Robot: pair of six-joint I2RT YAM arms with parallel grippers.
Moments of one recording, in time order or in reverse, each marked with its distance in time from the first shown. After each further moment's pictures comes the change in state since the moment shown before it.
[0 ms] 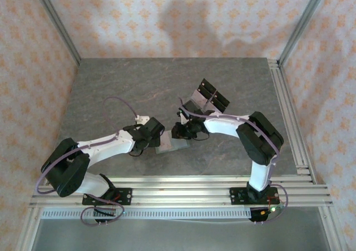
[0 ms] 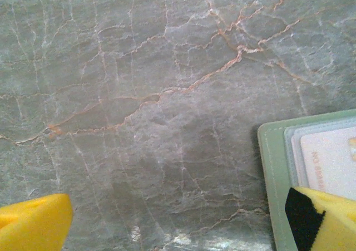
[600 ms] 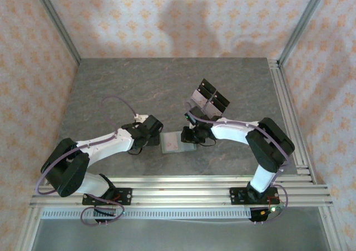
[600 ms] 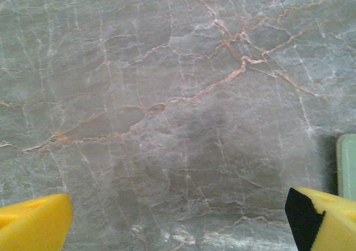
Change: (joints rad) left arm 0.031 0.000 0.011 -0.005 0.037 0.035; right arm 0.005 -0.131 -0.128 -0.021 0.139 0.060
